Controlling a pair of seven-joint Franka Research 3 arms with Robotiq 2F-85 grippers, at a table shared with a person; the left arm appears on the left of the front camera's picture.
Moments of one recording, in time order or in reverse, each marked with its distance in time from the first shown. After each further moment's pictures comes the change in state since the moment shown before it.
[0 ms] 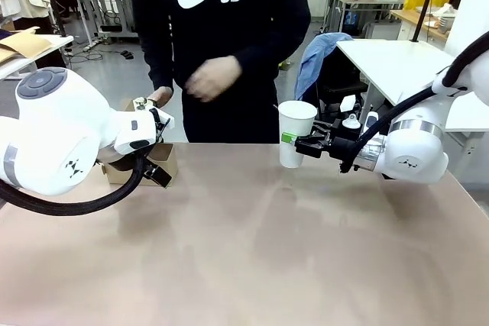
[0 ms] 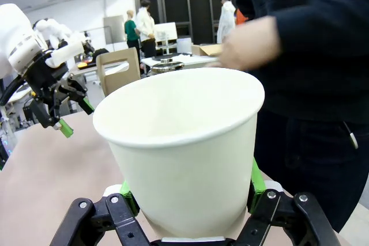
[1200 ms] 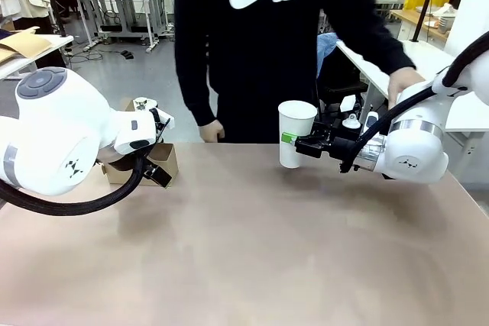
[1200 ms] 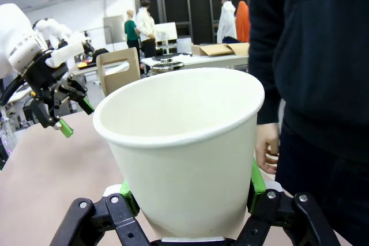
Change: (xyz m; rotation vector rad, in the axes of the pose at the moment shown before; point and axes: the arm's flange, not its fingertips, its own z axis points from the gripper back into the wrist) left arm 0.000 0.000 0.000 0.000 0.000 0.000; right arm 0.000 0.000 0.000 0.000 0.000 0.000
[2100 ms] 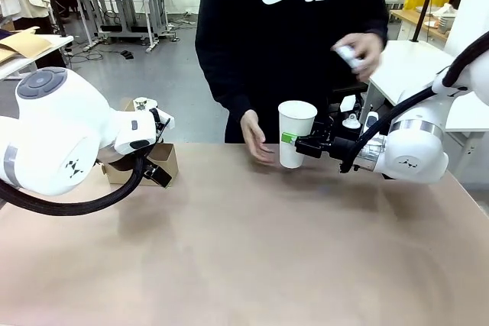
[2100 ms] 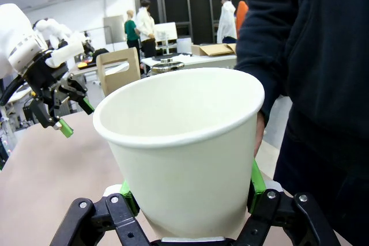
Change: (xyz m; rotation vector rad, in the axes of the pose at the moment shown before) left arm 0.000 0.000 0.000 0.000 0.000 0.000; right arm 0.000 0.000 0.000 0.000 0.000 0.000
